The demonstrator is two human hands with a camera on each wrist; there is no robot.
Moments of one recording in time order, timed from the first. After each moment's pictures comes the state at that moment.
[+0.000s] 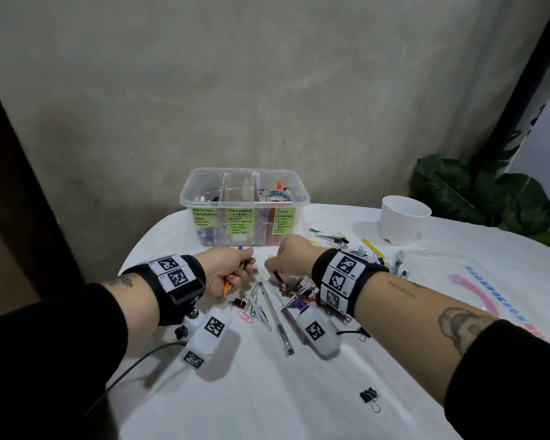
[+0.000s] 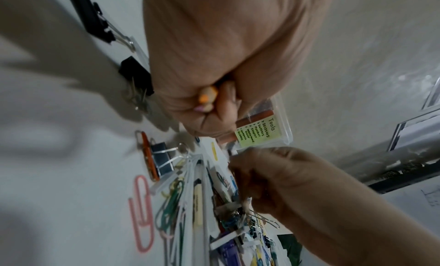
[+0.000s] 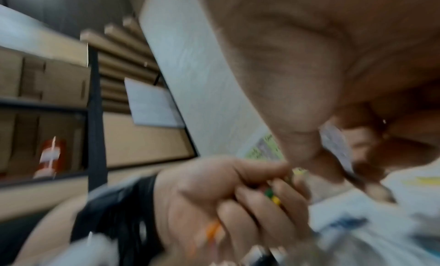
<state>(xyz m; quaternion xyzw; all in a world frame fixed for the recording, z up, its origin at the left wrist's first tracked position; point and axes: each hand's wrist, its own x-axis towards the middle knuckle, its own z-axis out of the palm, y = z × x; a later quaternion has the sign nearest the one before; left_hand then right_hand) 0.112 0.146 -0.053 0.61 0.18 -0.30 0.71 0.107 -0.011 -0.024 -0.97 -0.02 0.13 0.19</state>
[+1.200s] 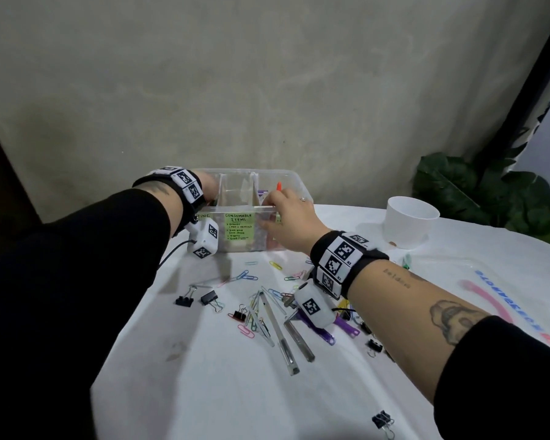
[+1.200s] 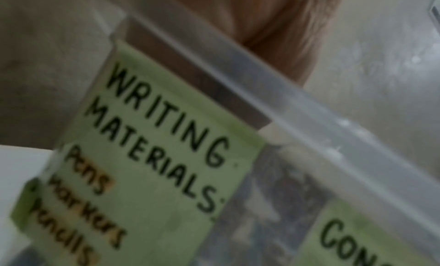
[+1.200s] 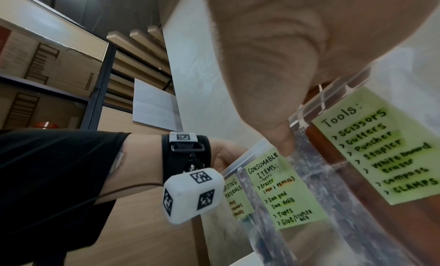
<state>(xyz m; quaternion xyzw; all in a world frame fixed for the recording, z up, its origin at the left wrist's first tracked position) 0.229 0.185 0.039 0.97 0.06 -0.08 0.21 0.167 -0.013 -0.010 -0.96 -0.17 -0.14 0.19</state>
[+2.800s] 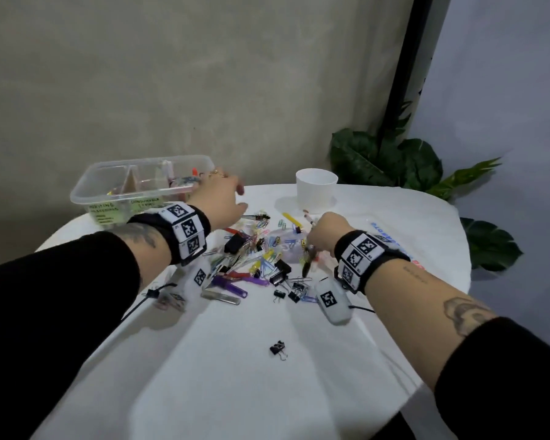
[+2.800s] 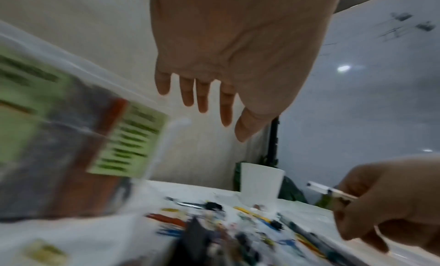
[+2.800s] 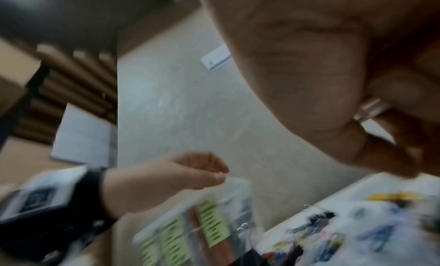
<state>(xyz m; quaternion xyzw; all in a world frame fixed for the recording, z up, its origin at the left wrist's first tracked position) 0.130 0.012 0.005 0.96 -0.21 0.12 0.13 0.048 -0.193 -0.015 -0.96 0.21 0.04 0.20</state>
